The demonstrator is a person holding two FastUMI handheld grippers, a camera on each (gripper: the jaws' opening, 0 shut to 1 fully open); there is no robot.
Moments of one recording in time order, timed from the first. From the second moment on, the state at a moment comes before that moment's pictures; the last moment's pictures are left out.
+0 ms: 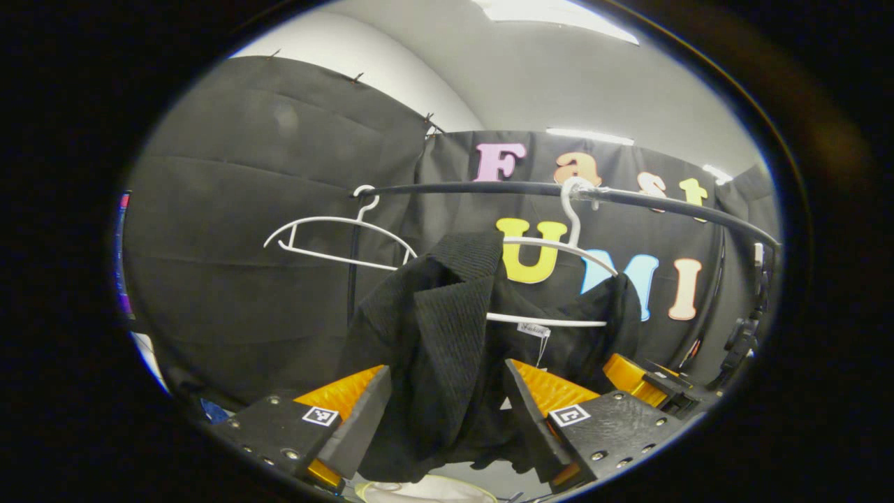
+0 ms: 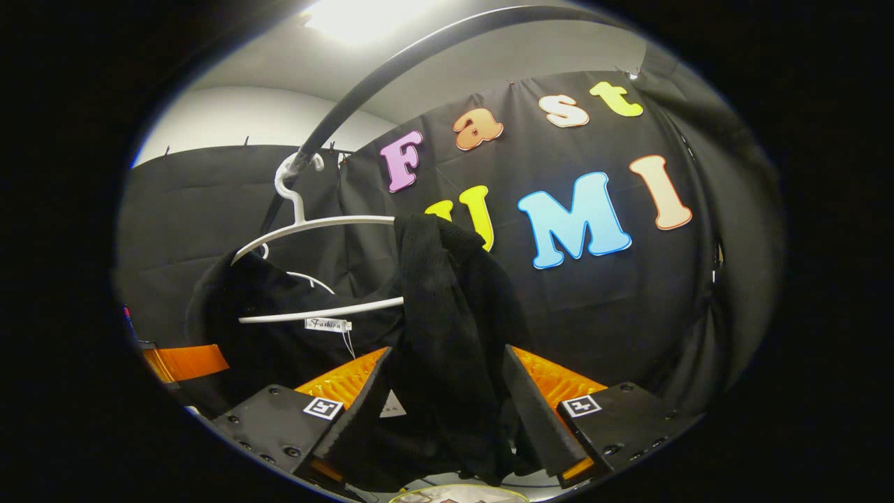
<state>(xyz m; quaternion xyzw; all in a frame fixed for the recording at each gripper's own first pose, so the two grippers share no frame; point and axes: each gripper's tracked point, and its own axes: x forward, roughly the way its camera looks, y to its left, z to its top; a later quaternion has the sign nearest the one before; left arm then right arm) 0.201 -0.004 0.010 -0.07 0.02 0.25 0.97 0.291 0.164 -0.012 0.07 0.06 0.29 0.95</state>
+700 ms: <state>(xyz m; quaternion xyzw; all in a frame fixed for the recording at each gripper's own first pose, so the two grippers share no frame) 0.232 0.038 0.006 -0.06 0.02 0.34 0.94 0.344 0.192 -0.010 0.05 0.03 0.28 0.96</state>
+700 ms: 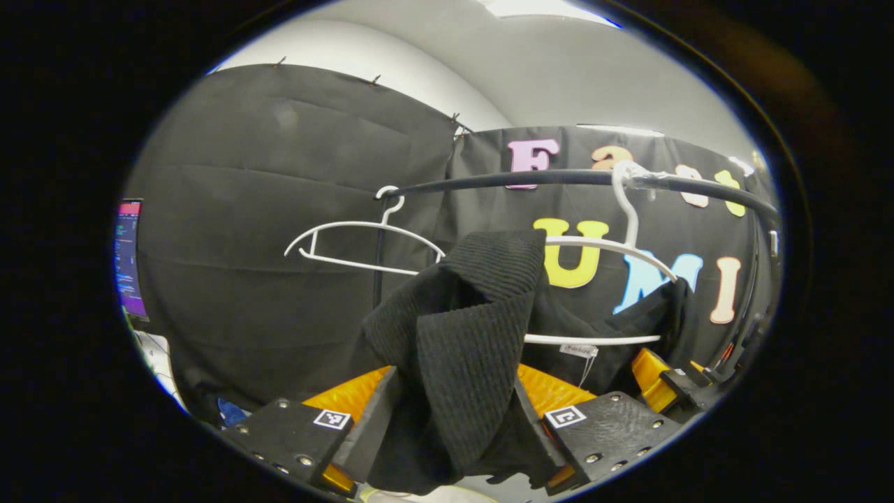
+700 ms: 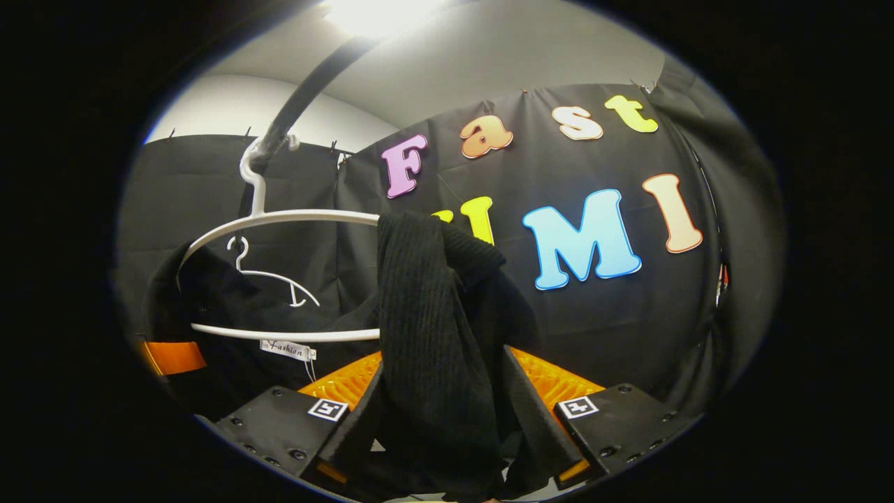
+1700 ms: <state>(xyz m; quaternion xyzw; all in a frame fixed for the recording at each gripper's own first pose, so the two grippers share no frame) 0.218 0.013 0.054 -0.08 -0.04 0.23 0.97 0.350 0.185 0.006 0.14 0.03 0.32 0.94</state>
